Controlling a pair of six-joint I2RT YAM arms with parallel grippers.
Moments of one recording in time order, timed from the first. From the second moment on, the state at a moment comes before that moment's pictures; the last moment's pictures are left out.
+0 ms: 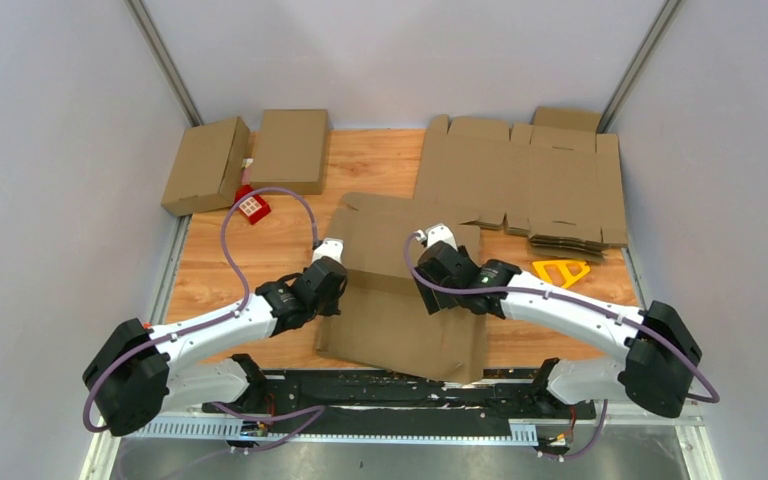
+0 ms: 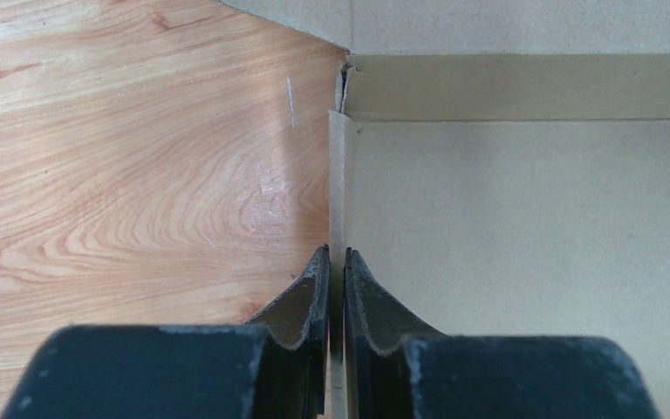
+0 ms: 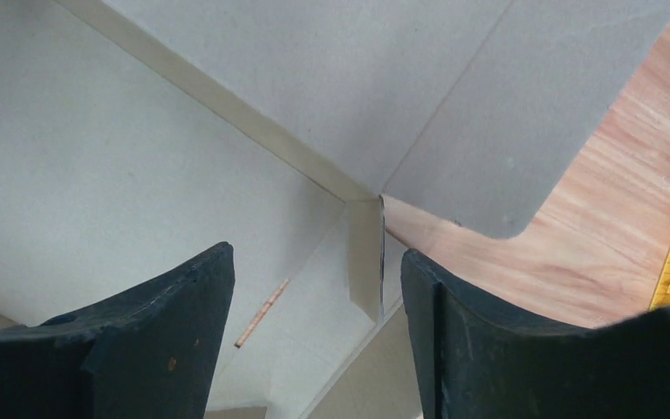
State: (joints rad) left arm -0.84 1.12 0.55 -0.35 -0.37 -0.53; right arm 0.95 1.31 0.90 -0.61 0.37 0.37
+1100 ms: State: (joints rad) left arm -0.68 1.17 0.60 -0.44 -0.50 -0.60; right arm 0.49 1.10 0.55 -0.44 0.11 0.51
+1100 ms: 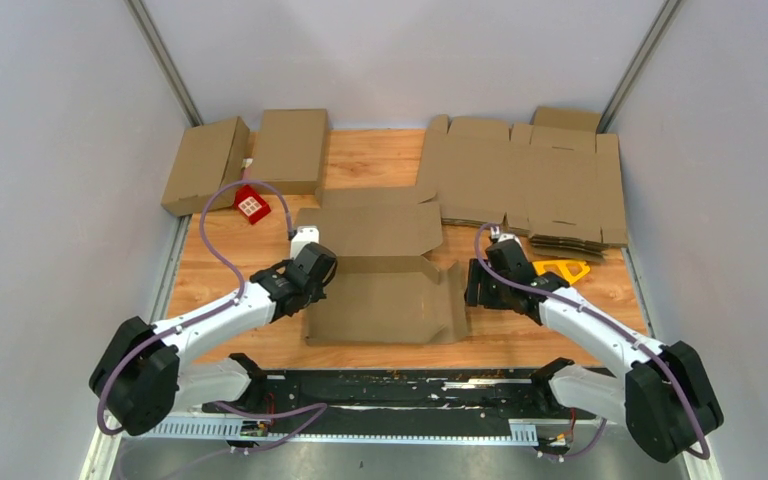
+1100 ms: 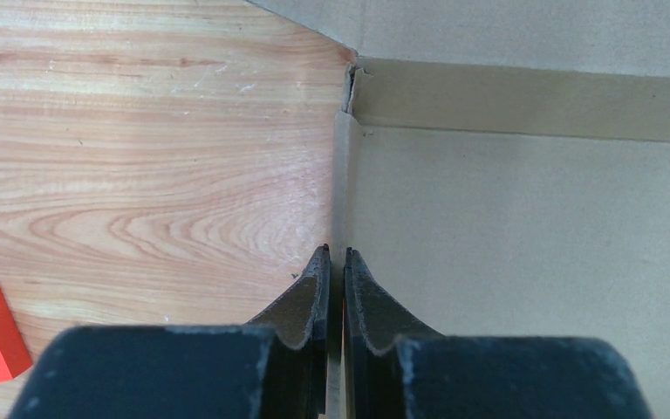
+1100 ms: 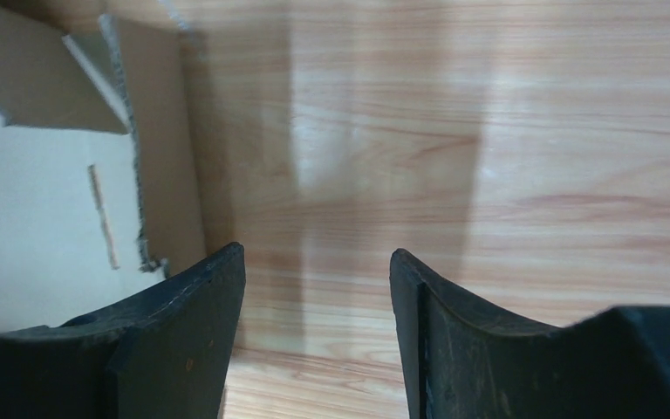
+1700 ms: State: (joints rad) left arm -0.66 1.14 0.58 -0.41 -0.45 -0.60; right arm 0.47 1.15 0.46 -0.10 -0.47 0.59
